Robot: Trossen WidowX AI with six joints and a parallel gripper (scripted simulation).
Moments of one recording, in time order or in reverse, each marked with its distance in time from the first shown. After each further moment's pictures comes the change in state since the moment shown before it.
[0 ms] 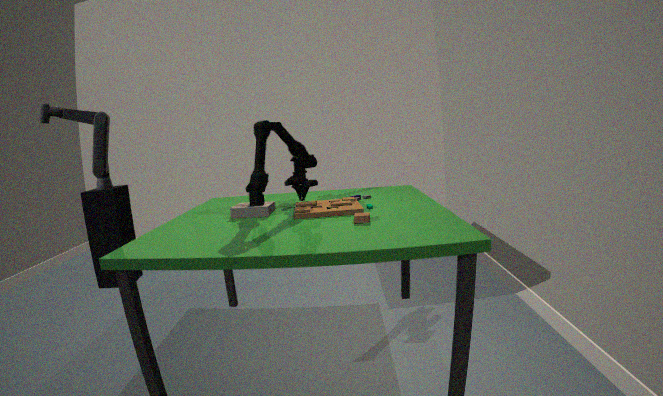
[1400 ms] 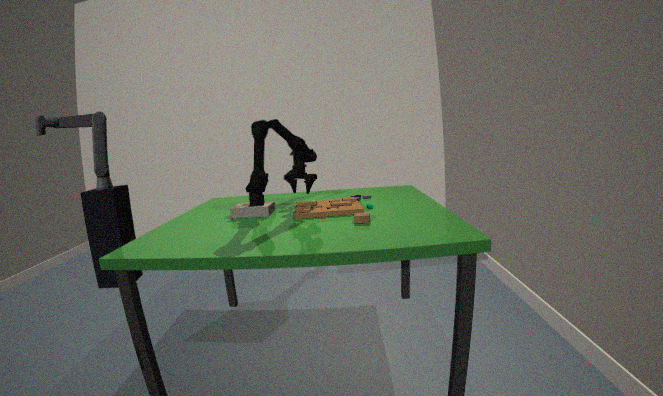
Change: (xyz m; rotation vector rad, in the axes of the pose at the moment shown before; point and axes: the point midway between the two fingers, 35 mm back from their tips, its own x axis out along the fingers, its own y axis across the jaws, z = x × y) arm -0.031 0.000 0.002 0.003 -0.012 -0.001
